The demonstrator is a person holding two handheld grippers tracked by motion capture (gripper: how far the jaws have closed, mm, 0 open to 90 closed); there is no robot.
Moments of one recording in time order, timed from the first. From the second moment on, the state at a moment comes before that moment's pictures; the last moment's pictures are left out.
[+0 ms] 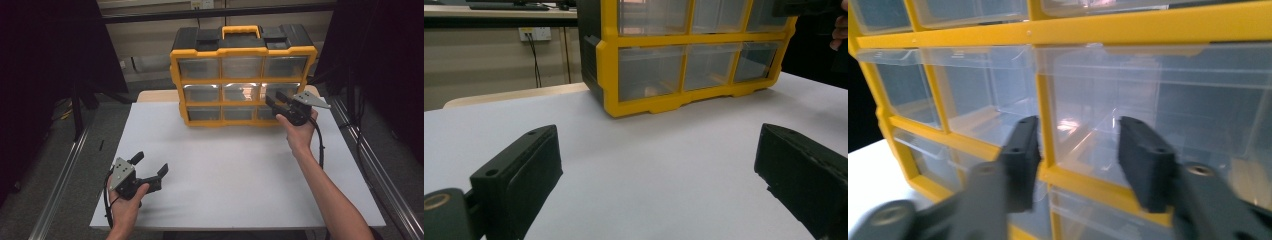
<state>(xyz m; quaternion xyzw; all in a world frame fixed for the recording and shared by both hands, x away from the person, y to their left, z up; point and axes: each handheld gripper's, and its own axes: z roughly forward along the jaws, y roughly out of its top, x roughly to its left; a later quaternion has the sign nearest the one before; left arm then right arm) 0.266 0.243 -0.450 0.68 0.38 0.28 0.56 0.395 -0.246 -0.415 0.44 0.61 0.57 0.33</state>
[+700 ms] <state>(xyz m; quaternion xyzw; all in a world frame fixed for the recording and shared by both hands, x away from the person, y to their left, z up) 0.269 0.245 -0.451 0.67 0.39 0.28 0.56 0.361 -0.257 -0.421 0.44 0.62 0.57 0.30</state>
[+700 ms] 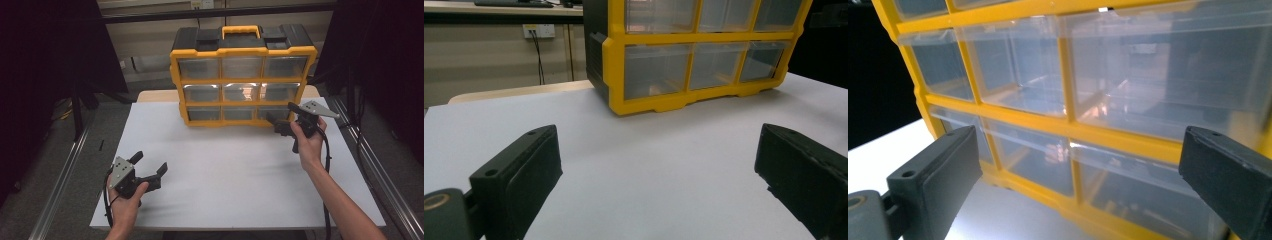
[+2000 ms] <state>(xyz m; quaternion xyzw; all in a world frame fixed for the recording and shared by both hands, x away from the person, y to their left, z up) 0.264 0.248 -0.451 0.67 0.40 0.27 0.57 0.265 -0.290 -0.430 0.45 0.61 0.57 0.32</state>
